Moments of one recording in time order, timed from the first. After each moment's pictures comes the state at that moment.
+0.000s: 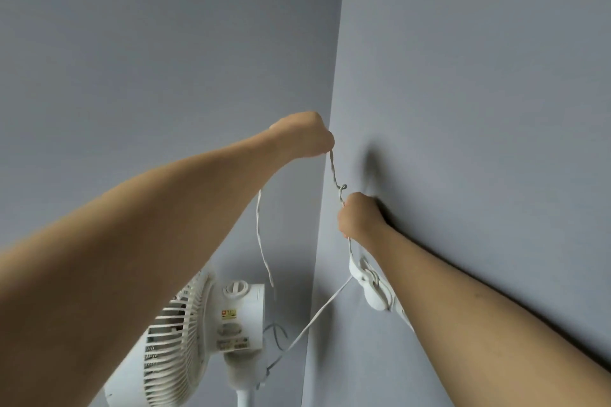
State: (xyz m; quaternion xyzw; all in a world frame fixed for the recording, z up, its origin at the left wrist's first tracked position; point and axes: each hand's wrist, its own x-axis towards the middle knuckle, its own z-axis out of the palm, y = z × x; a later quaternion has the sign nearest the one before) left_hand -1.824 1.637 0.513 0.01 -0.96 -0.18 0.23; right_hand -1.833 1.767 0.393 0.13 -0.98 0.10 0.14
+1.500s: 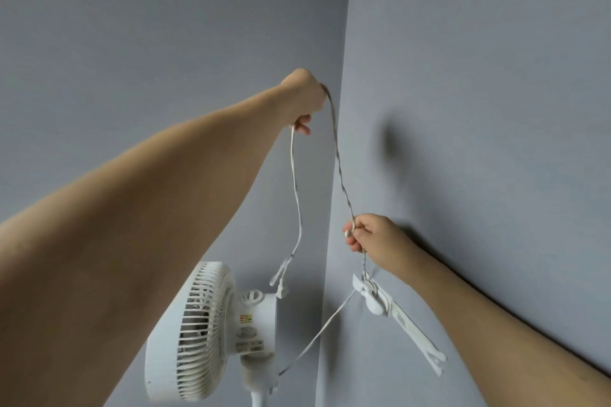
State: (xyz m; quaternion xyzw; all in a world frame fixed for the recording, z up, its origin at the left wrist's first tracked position) left_hand -1.746 1.639 0.612 0.03 -0.90 -0.34 0.27; right_hand -1.761 1.805 0.405 0.23 -0.81 0.53 0.09
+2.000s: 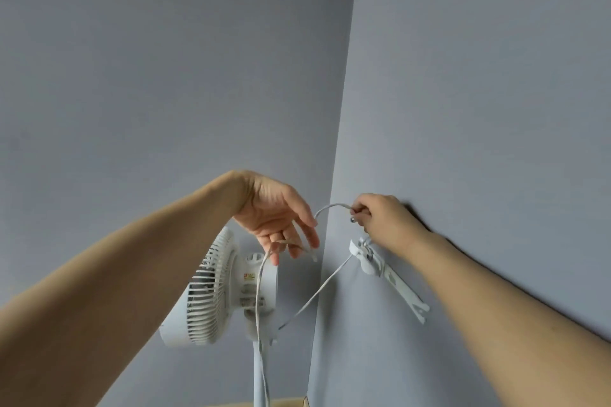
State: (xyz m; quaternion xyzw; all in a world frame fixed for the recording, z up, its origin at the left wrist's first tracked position) left_hand -1.699 1.598 0.440 -0.09 -0.80 -0.43 -0.41; right_hand -1.743 1.825 0.398 0.27 -0.91 0.25 0.19
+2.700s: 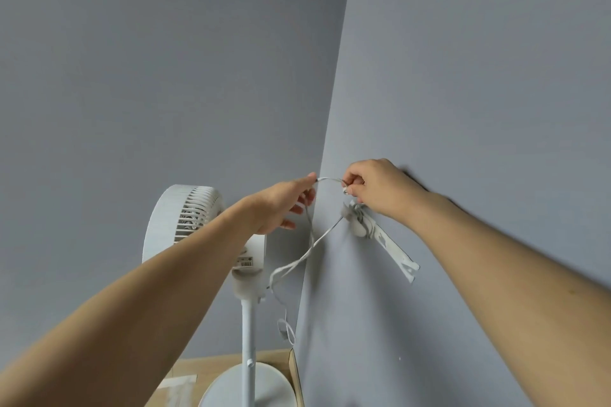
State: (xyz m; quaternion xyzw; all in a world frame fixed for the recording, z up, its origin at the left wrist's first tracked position) left_hand -1.736 1.637 0.330 -0.01 -0.78 -0.62 0.00; right_hand -1.740 1.833 0.392 0.28 -0.92 0.20 0.16
